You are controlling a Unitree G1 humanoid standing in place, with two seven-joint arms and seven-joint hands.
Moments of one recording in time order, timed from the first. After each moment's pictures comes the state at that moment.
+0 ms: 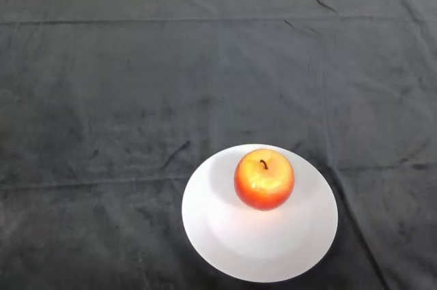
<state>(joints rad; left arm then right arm) -0.56 0.70 0.29 1.21 -0.28 -0.55 0.34 -0.83 -0.50 -1.83 1.31 1.66 0.65 0.51</state>
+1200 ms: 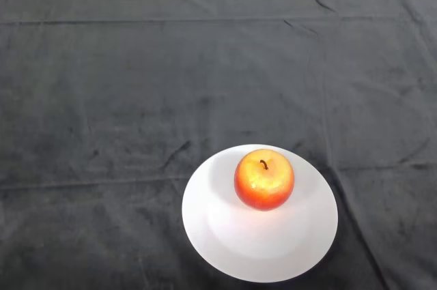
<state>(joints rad) -0.56 0.71 0.33 1.23 -0.27 -0.55 0.38 -0.83 -0.50 -1.83 1.31 1.66 0.65 0.51</state>
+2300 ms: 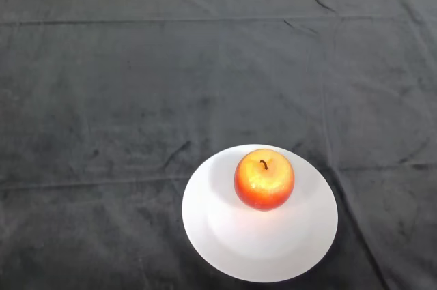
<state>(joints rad) -0.56 0.71 0.34 1.23 -0.25 -0.54 0.38 -0.83 -0.50 -1.84 1.31 1.66 0.65 0.51</state>
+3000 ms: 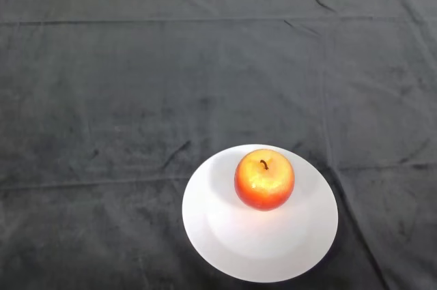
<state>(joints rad) -0.56 0.71 0.37 1.23 -0.23 -0.54 0.37 -0.83 -0.50 -1.84 1.31 1.66 0.65 0.51</state>
